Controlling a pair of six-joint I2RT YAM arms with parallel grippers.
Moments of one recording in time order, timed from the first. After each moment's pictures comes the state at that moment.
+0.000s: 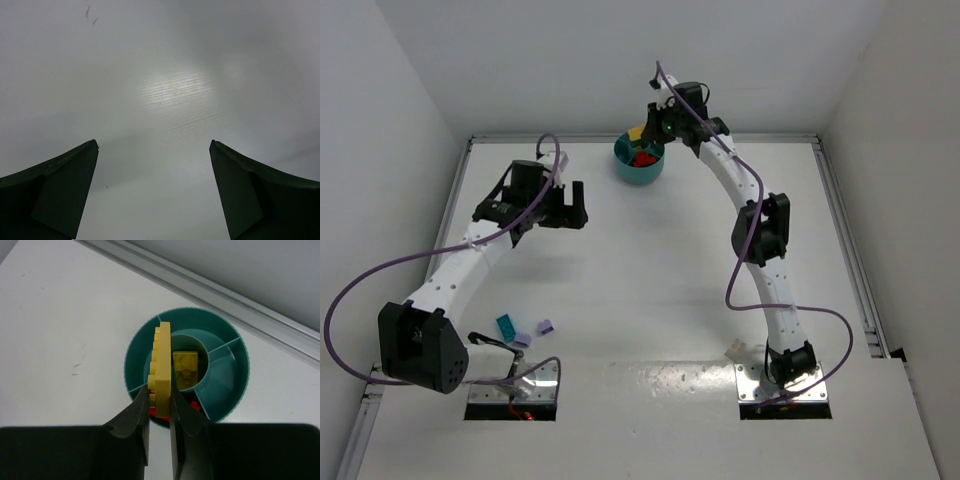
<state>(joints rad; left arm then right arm) -0.24 1.29 1.10 -0.50 0.12 -0.16 0.36 2.50 2.46 -0.45 -0.31 0.05</state>
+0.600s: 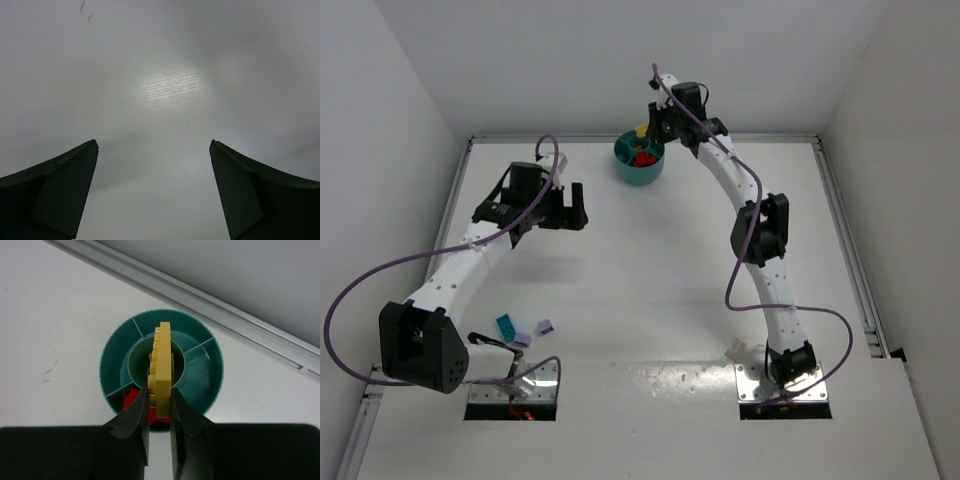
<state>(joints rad) -0.22 1.29 1.07 -0.48 0.15 -0.17 0.37 2.50 2.46 -0.45 -0.19 0.00</state>
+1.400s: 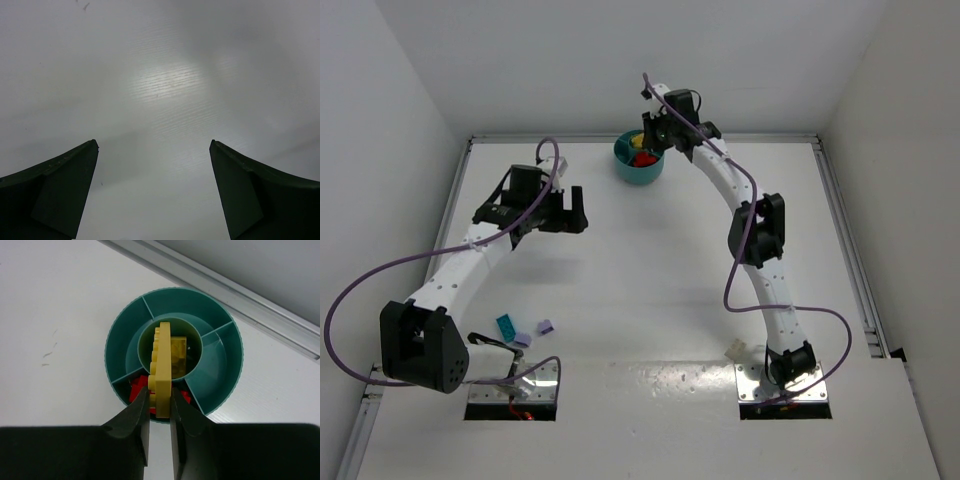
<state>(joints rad) -0.21 1.29 1.05 -0.48 0.17 -0.17 0.40 2.50 2.43 -0.48 -0.18 -0.03</state>
